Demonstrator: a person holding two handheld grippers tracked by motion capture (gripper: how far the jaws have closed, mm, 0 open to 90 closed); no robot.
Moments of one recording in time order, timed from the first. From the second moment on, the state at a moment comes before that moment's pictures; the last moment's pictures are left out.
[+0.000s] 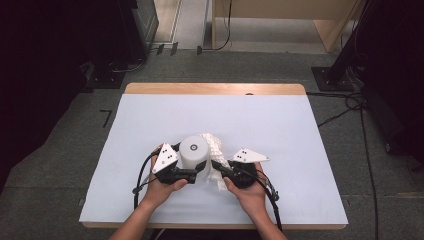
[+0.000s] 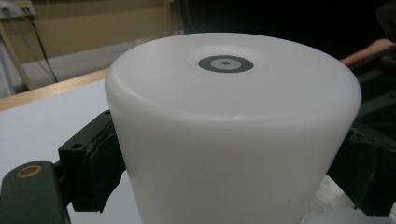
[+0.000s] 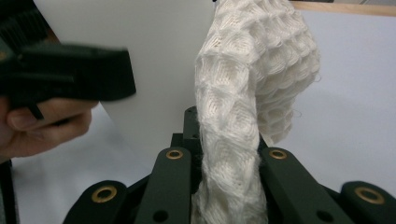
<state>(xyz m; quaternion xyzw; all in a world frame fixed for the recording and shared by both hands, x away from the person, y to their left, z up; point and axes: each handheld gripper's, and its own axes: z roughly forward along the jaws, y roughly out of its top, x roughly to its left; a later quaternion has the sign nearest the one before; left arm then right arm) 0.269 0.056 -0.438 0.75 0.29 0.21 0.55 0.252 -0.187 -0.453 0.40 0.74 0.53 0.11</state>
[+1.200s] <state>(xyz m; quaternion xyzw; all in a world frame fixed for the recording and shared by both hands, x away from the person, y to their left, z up) 0.257 0.033 -0.471 0.73 0.41 0.31 0.45 0.259 -0.201 -0.454 0.43 0.72 0.53 0.13</state>
